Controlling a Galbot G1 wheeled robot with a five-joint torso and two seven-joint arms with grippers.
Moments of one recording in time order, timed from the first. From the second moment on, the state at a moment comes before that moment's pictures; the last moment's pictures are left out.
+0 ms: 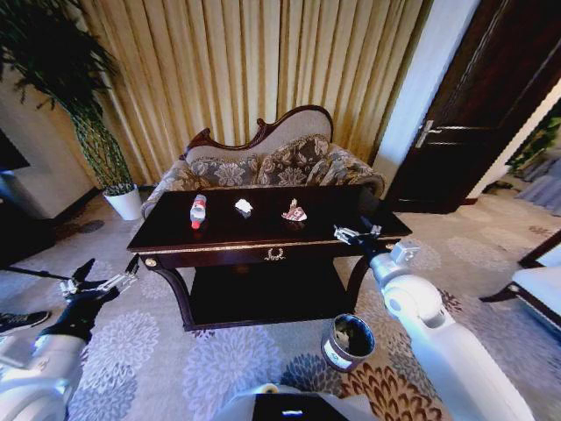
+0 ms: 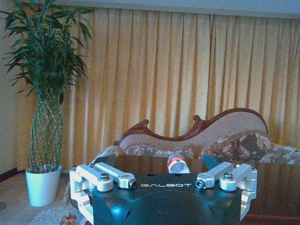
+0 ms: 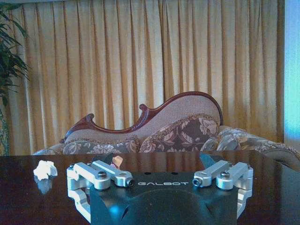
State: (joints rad) left arm 1.96 -1.21 -1.20 -2.50 -0.78 0.18 -0.01; right arm -1.21 0.96 0.50 2.15 0.69 -0.33 0.24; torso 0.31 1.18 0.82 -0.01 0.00
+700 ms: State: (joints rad) left arm 1.96 -1.21 -1.19 -2.50 -0.78 0.18 0.00; right arm -1.21 0.98 0.48 2.13 0.67 -0.33 0.21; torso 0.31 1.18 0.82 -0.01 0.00
